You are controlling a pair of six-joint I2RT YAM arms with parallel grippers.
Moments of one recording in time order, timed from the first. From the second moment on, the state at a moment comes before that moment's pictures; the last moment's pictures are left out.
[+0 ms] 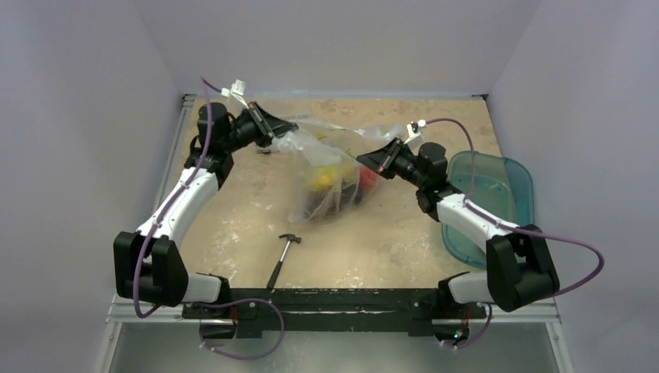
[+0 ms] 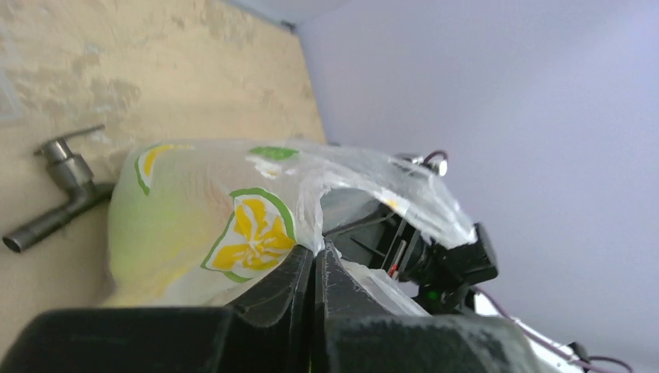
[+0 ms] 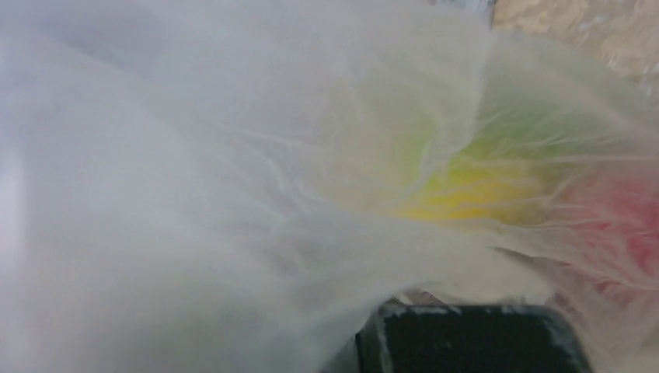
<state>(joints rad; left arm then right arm) -0.22 1.36 1.07 0.10 0.63 -0.95 0.36 1.33 0.70 0.45 -0.45 1.02</state>
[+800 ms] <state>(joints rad) -0.06 1.24 0.82 0.16 0.81 -0.86 0.39 1.23 0.54 0.33 -0.53 0.60</state>
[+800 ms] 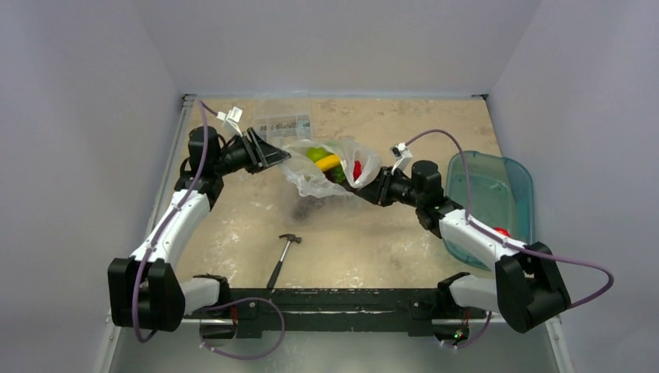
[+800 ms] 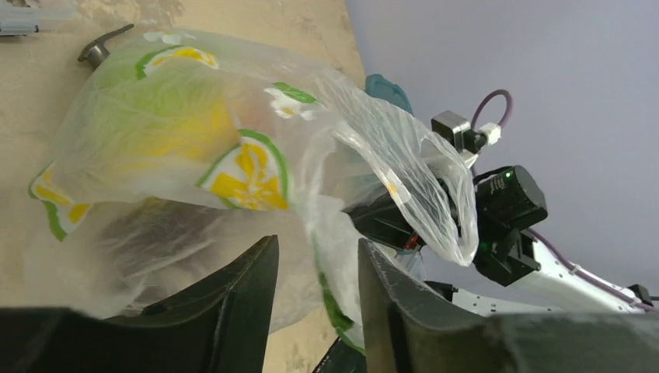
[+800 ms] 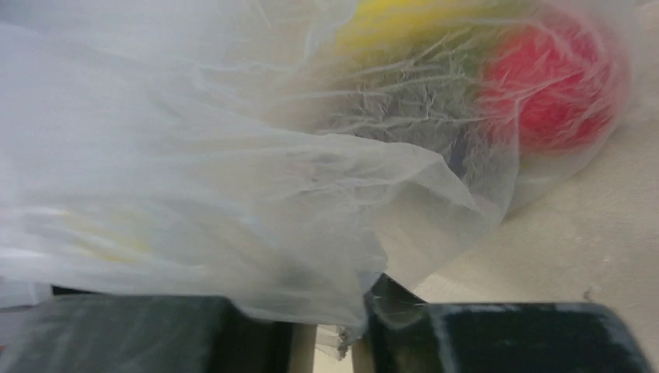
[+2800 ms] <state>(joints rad) -0.49 1.68 1.54 -0.39 0.57 0.58 0.46 1.20 0.89 -0.05 -0.14 0.38</state>
